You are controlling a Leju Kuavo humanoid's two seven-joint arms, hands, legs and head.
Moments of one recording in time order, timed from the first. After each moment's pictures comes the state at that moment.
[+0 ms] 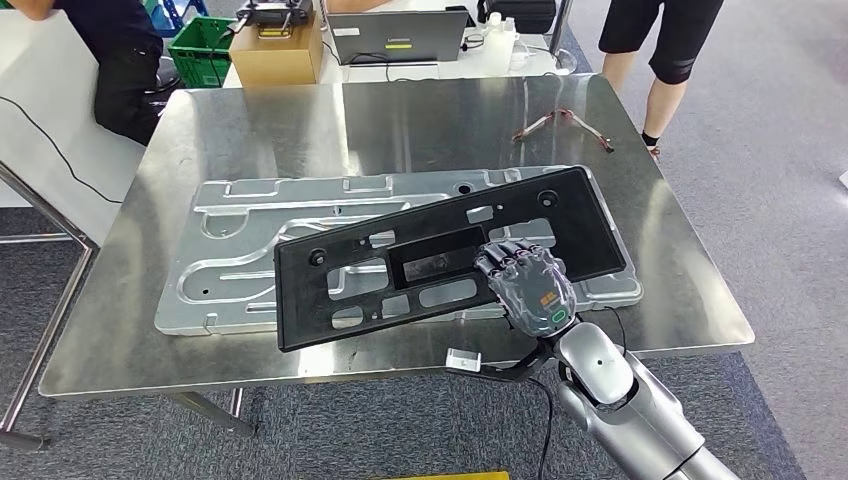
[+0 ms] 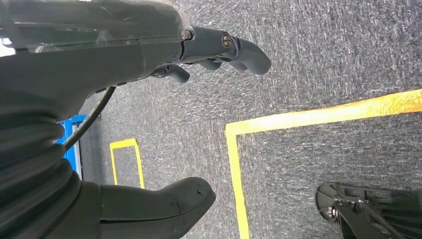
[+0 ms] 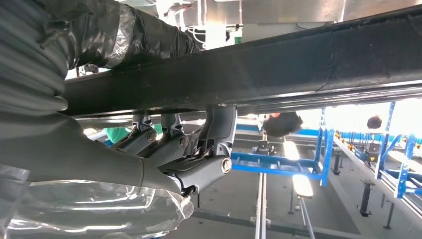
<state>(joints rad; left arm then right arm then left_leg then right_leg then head) -0.07 -0.09 1.12 -0.22 -1.24 0.02 -0.19 -0.39 -0.37 0.62 -1.48 1.30 -0.52 -0.17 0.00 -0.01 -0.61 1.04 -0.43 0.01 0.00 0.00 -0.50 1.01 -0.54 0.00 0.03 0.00</state>
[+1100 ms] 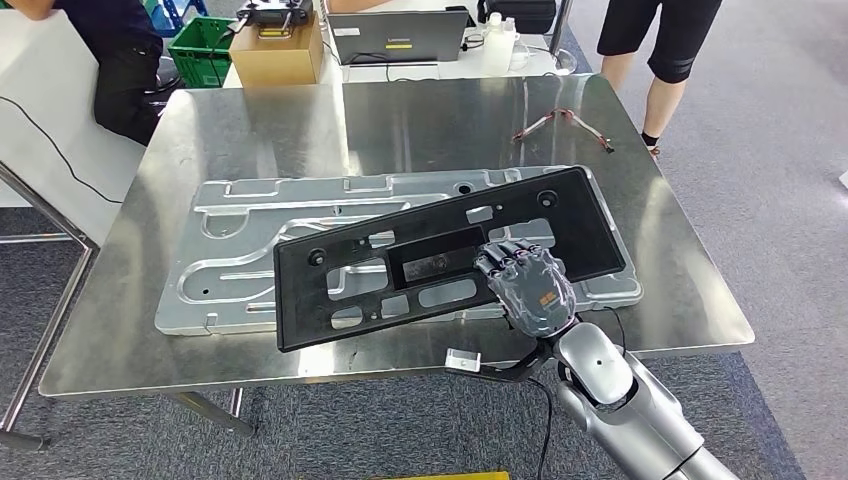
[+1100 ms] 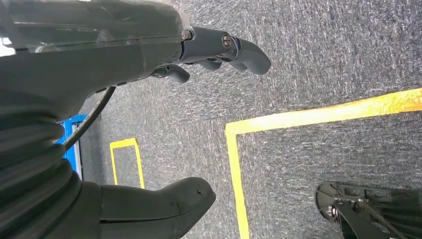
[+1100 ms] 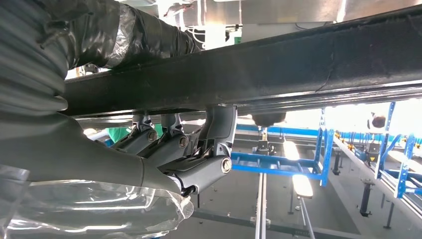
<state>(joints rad) -0.07 -0.09 1.12 -0.22 -1.24 0.02 -0.19 -0.39 -0.37 0.62 -1.48 1.30 -0.52 -0.17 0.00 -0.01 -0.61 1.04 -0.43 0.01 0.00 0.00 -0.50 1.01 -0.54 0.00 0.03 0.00</state>
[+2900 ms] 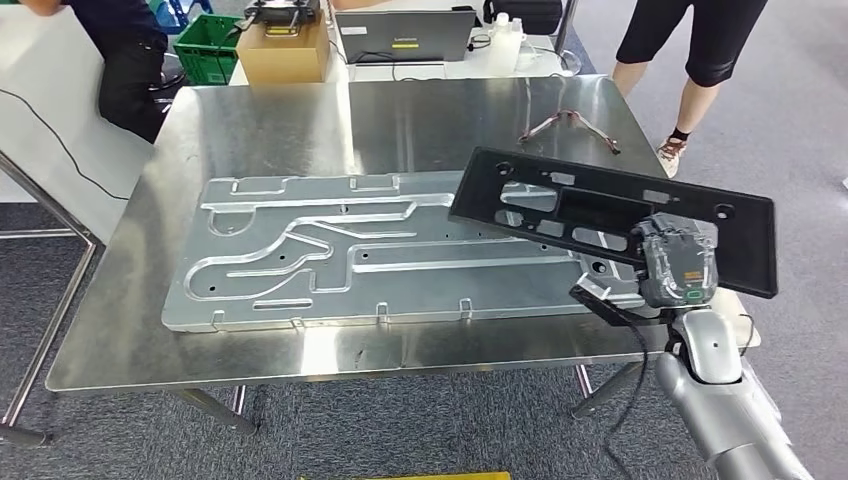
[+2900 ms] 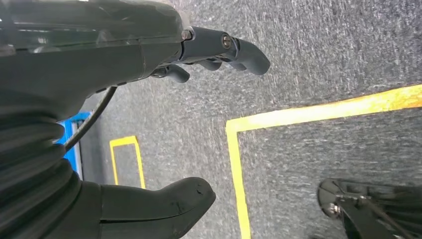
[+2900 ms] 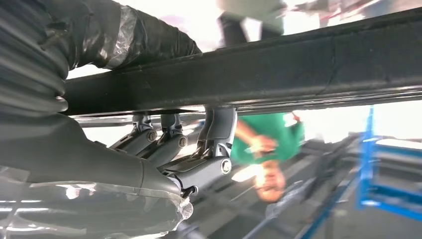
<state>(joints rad) -0.08 -0.11 1.12 -0.22 -1.25 0.04 -0.20 -0.39 -0.44 0.21 -1.13 1.20 -0.68 -0.19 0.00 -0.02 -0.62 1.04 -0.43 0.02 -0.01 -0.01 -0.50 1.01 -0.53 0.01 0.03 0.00</state>
